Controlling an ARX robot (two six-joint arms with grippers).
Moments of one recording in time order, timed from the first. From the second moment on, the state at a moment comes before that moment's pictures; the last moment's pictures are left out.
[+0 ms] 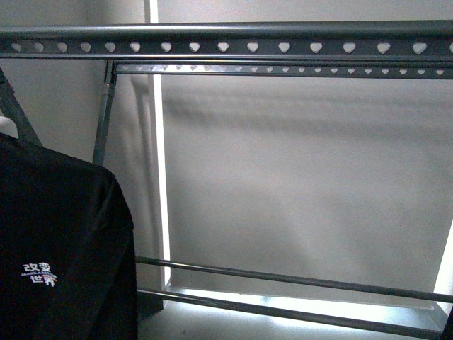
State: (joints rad) left arm 0.00 0.00 0.02 0.00 0.00 0.00; right arm 0.00 0.00 0.01 0.00 0.00 0.00
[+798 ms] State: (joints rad) left arm 0.00 0.78 0.38 0.38 0.12 -0.37; right arm 0.00 0.00 0.01 0.00 0.00 0.00
